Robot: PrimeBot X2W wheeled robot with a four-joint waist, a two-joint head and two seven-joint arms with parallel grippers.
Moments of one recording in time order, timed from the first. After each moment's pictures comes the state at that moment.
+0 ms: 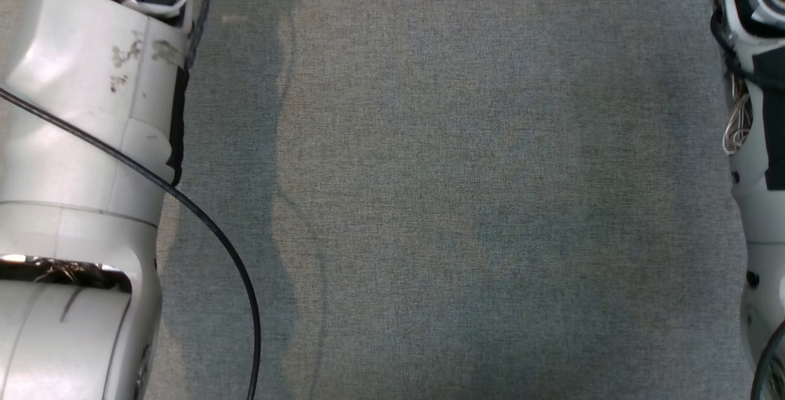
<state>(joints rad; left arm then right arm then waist) -1.33 0.04 -0.18 0.90 -1.03 -0.06 -0.26 -1.21 -0.10 0.14 0.58 1.41 0.13 -0.01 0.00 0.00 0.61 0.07</state>
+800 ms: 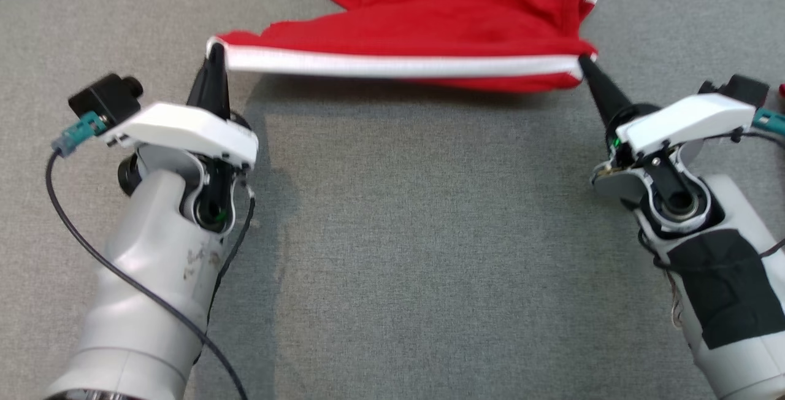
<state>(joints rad) -0.89 0.06 -0.25 1.00 -0.91 -0.12 -0.26 -0.77 -0.15 0.31 0.63 1.49 0.13 0.07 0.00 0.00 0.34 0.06</state>
